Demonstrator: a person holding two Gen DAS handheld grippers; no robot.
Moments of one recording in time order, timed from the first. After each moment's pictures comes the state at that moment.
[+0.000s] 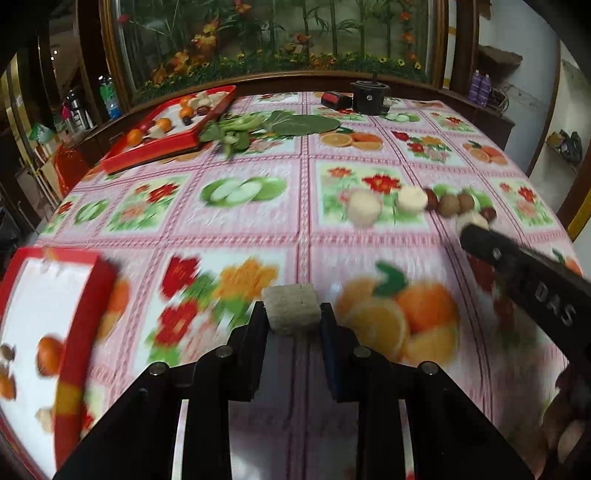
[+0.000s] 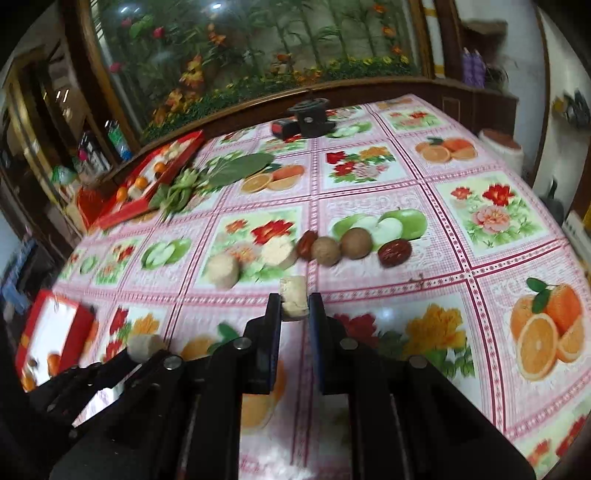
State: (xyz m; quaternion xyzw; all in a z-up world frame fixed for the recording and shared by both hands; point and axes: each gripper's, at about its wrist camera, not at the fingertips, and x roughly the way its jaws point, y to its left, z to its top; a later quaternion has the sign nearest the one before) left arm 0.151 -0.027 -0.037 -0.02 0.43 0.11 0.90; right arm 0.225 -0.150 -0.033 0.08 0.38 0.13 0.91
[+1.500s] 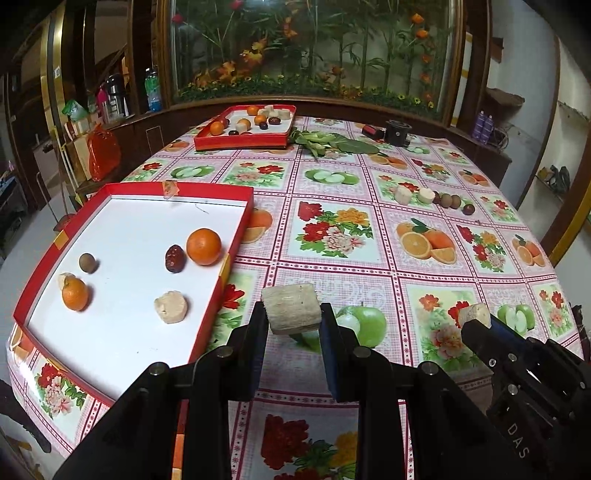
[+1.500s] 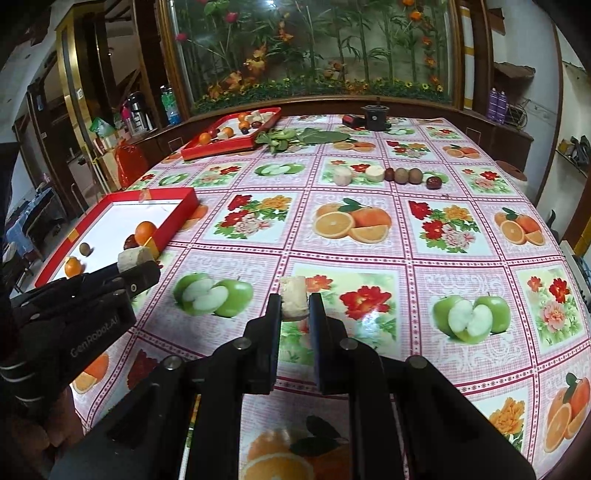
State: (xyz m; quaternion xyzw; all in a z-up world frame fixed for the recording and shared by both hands) left arm 0.010 0.039 -0.005 -0.07 0.38 0.13 0.91; right arm 0.036 -0.083 -0.018 0.02 0.36 0.17 0.92
